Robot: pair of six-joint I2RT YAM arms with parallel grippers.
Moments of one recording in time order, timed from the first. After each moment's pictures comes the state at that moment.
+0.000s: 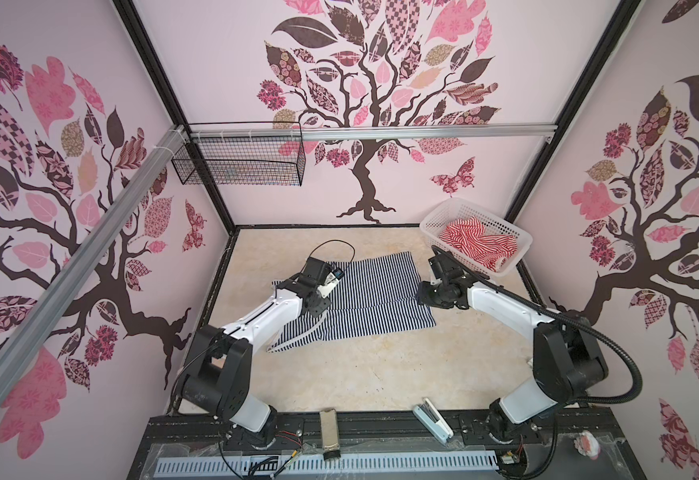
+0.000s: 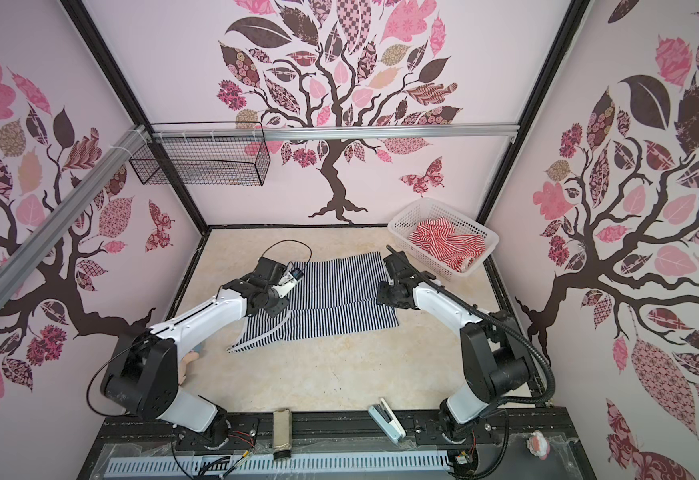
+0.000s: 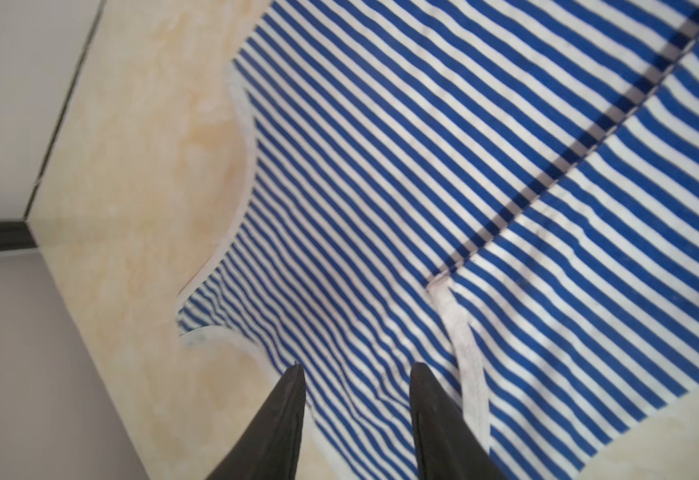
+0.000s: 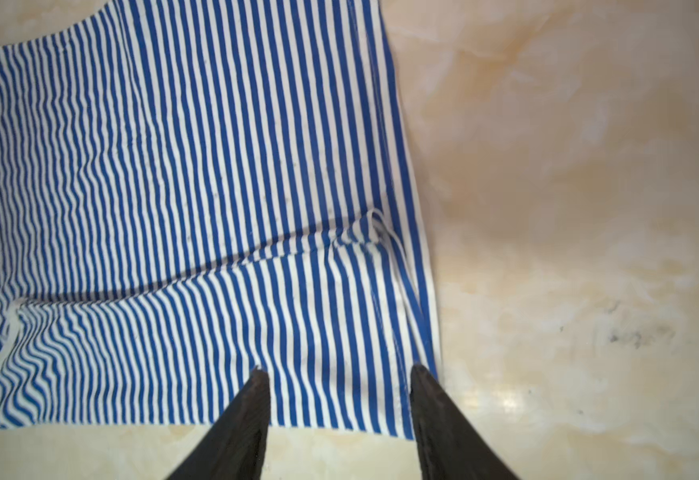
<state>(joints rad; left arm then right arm) -0.39 1.48 1.03 -0.55 -0.21 0.49 0.41 1.56 1.04 -0.52 -0.05 0.52</state>
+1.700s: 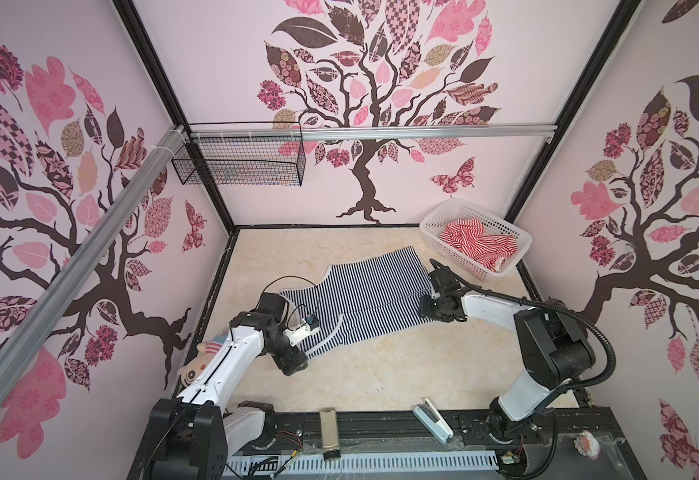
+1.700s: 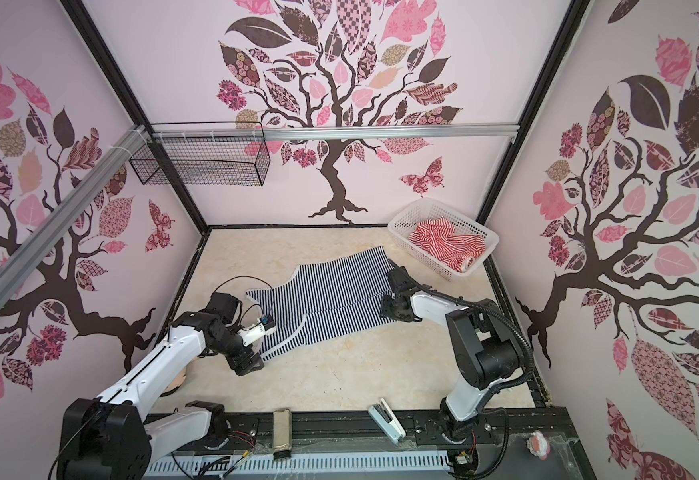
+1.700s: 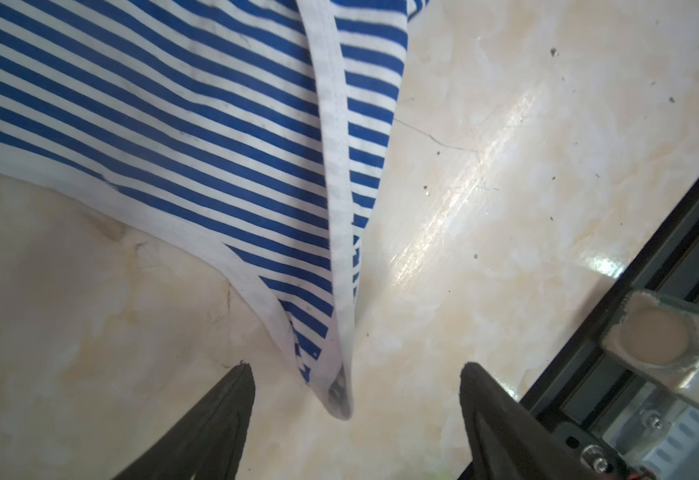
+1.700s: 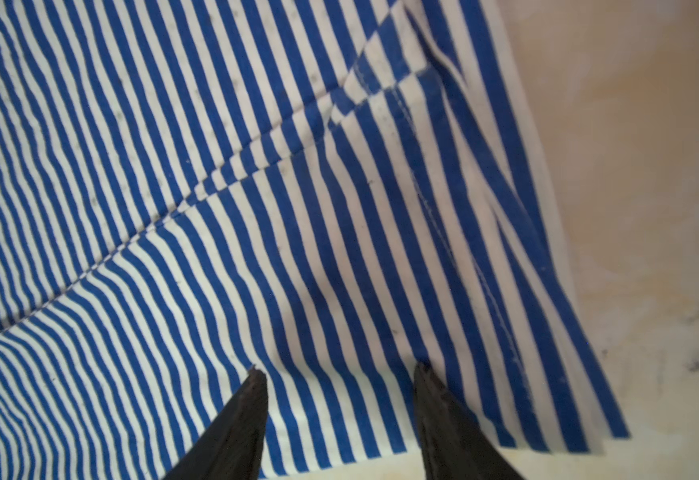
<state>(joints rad) -0.14 1.17 0.70 -0.98 0.26 0.78 0.36 1.68 0.90 -0.36 -0.04 0.52</state>
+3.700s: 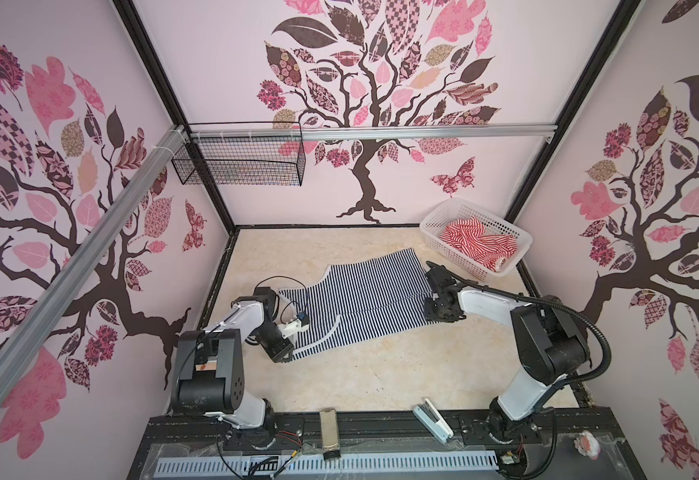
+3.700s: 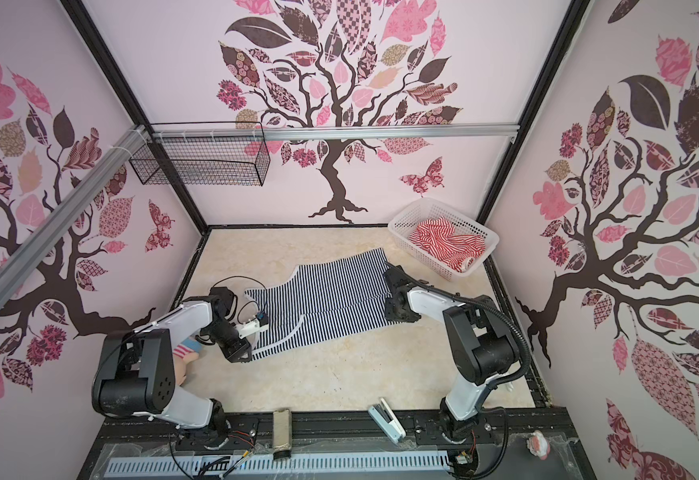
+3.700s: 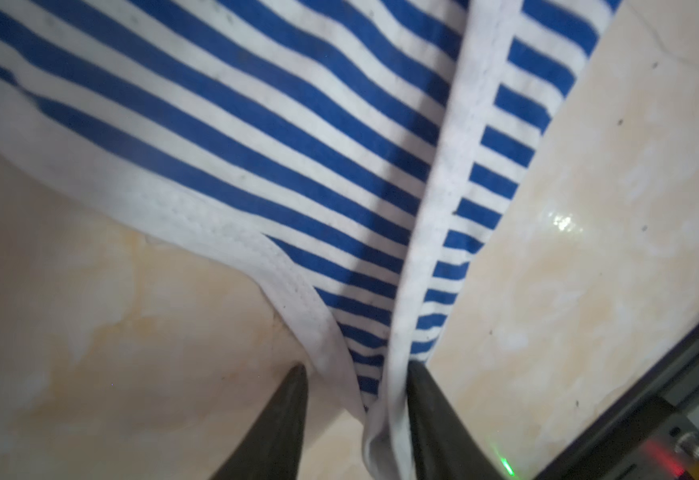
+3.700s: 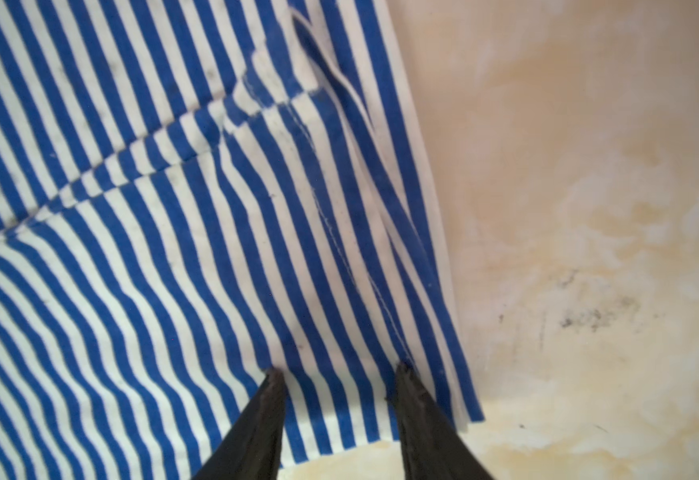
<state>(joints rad) 0.03 1.52 0.79 -0.92 0.18 0.91 0.36 1.71 0.97 -0.52 0.11 0.46</state>
